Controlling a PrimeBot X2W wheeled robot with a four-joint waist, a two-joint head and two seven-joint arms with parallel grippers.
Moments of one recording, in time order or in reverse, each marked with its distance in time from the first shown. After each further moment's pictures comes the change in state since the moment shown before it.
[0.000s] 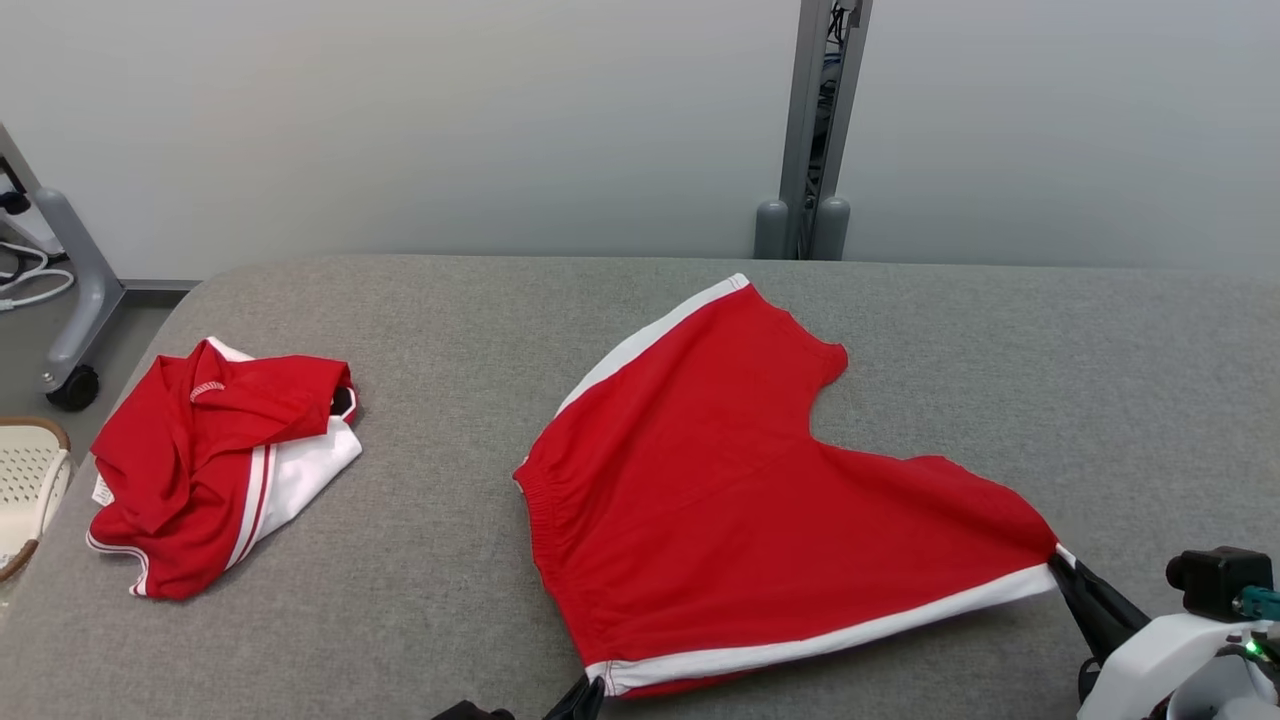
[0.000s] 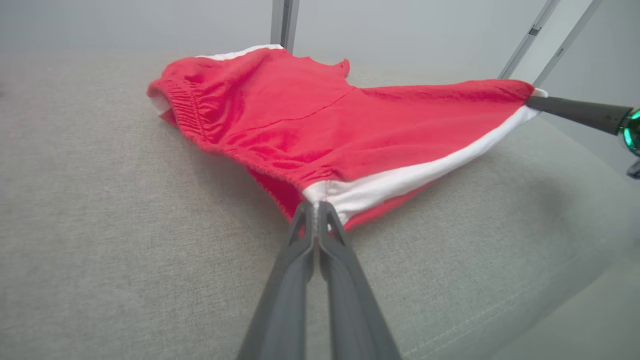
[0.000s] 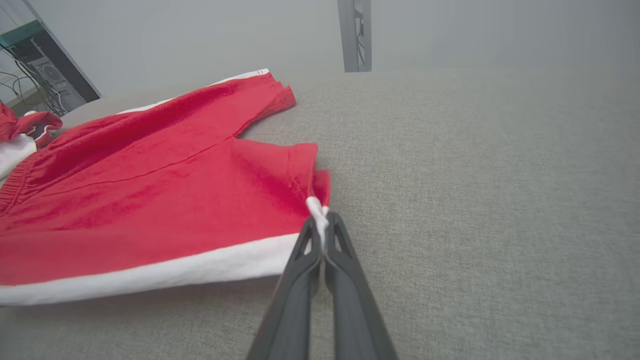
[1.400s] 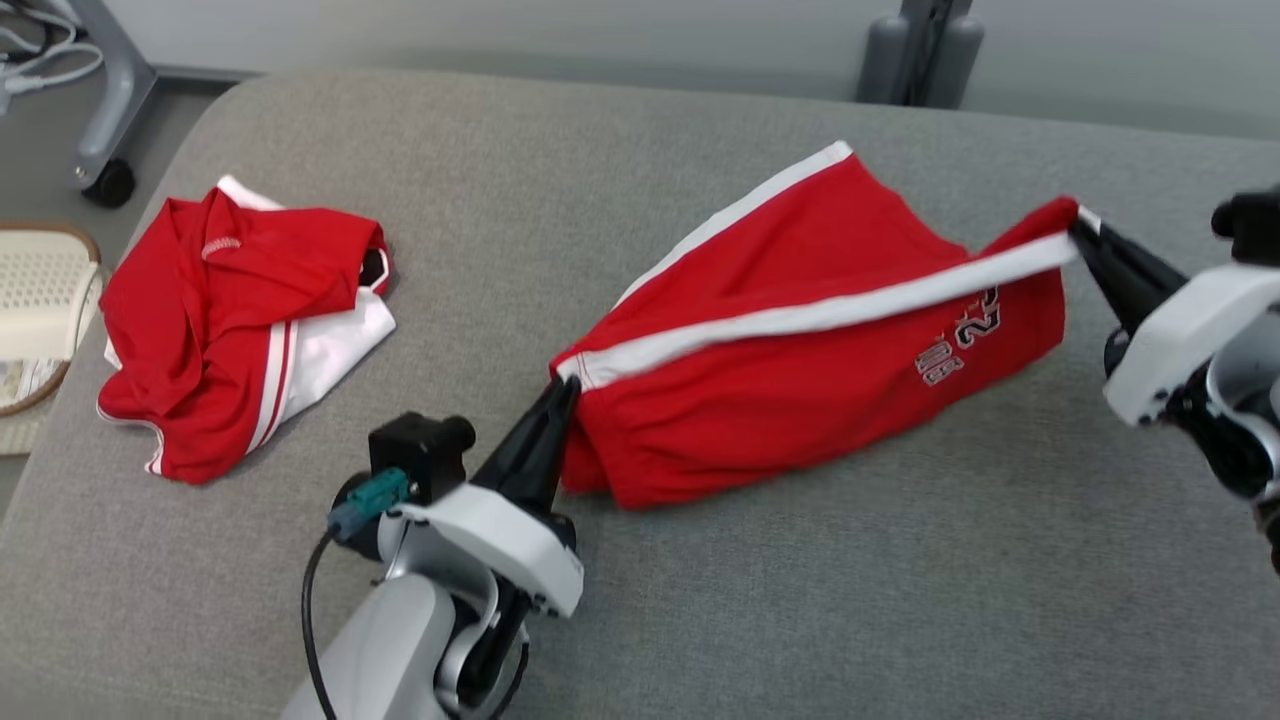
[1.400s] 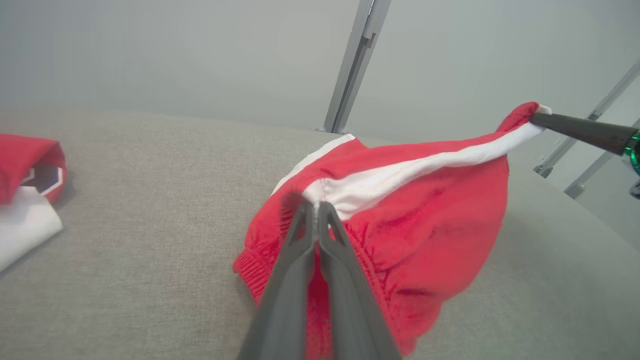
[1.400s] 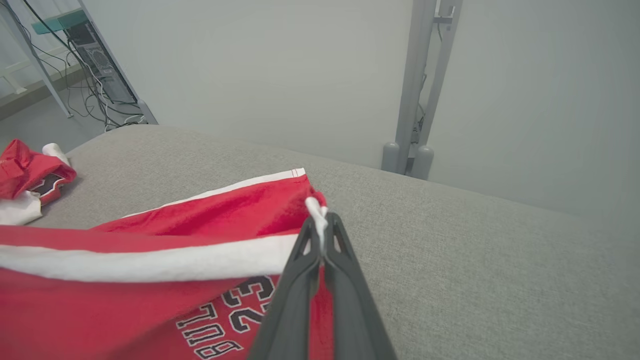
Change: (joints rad) left arm -0.372 -0.033 0.097 -0.038 -0.116 0.009 0.093; right arm -0.457 -0.064 -0.046 -0.102 -0.053 0.000 0.272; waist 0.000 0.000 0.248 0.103
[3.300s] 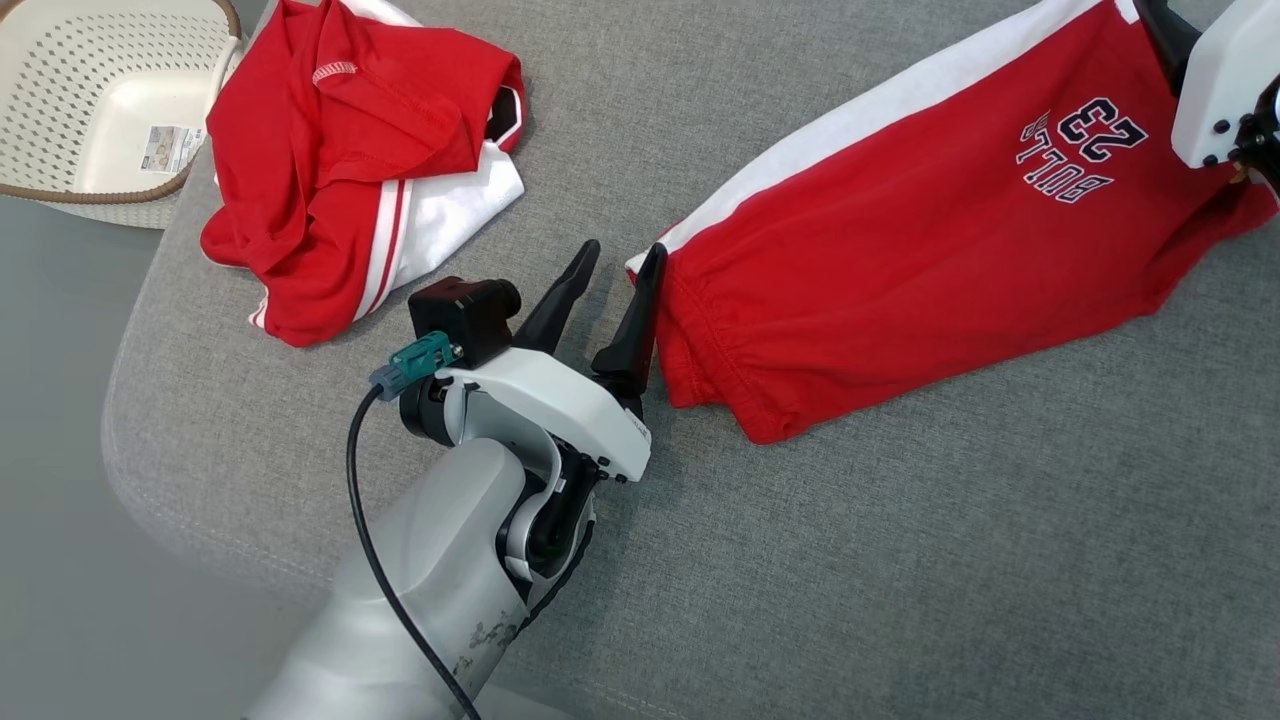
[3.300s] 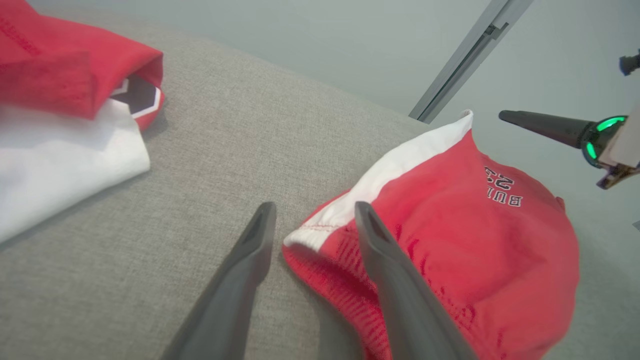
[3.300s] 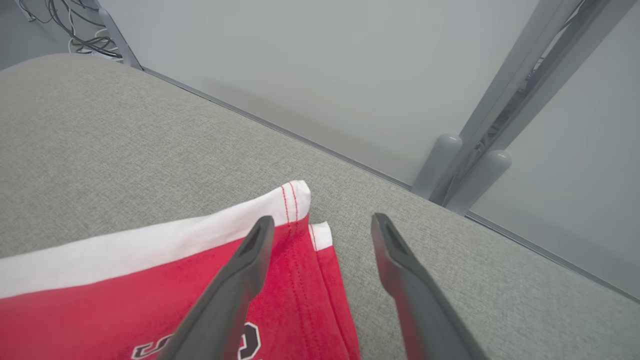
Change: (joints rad) left arm -0.347 -0.037 -0.265 0.231 -0.392 0.088 -0.151; right arm -0.641 0.098 0.504 0.554 0.160 0.000 0.032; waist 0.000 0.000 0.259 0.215
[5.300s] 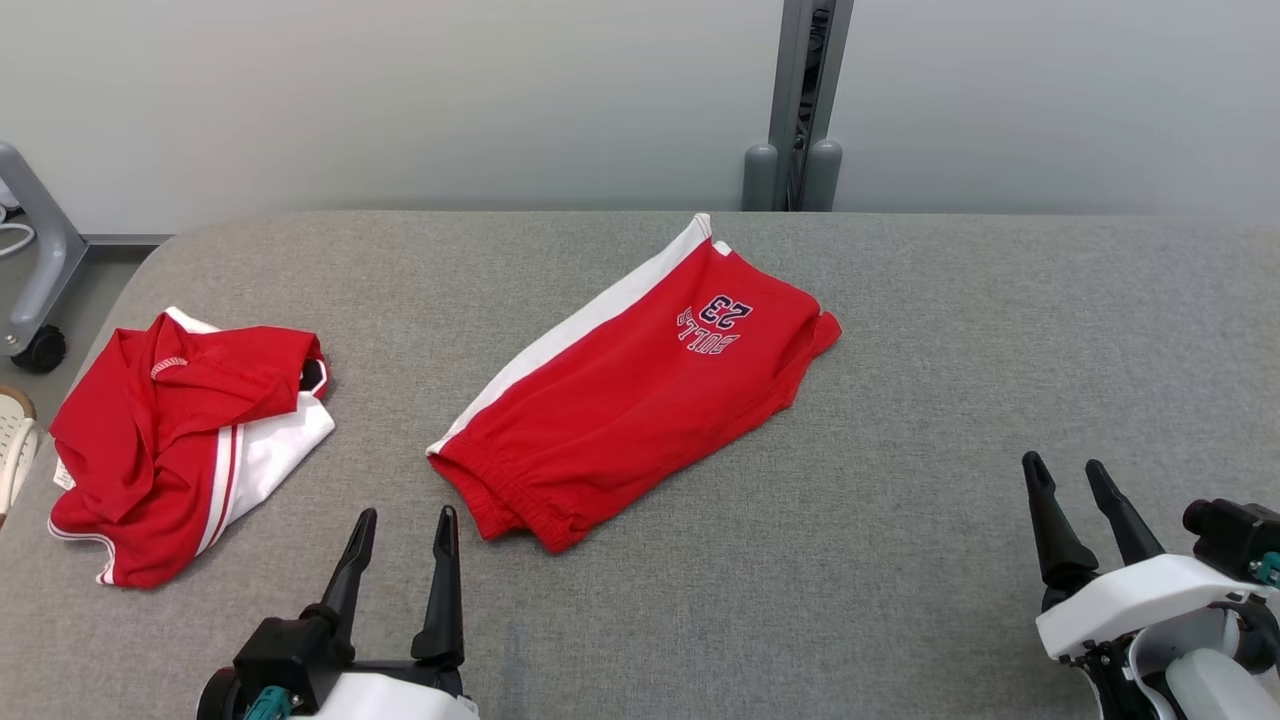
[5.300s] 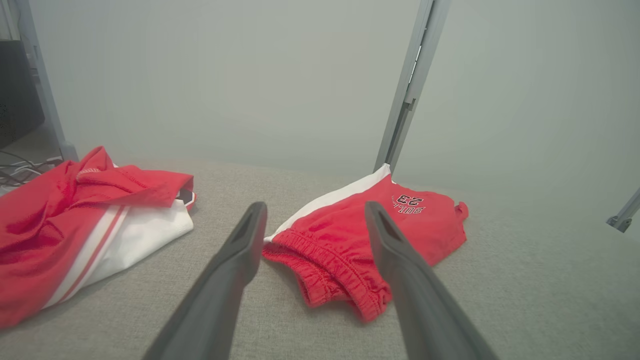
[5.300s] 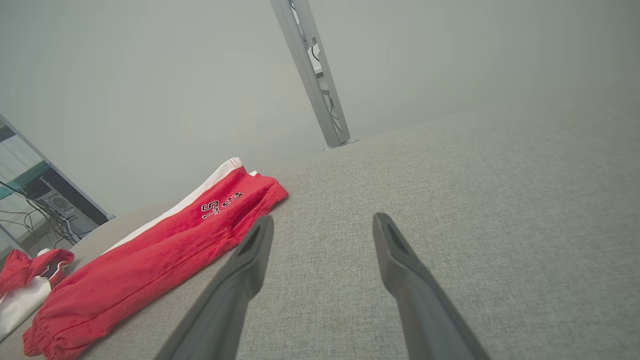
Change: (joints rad) left arm 0.725 0.000 0.552 -0.410 0.627 -0.005 -0.003; right arm 1.149 0.203 -0.892 -0.563 -0.291 0.000 -0.305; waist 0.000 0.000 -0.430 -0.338
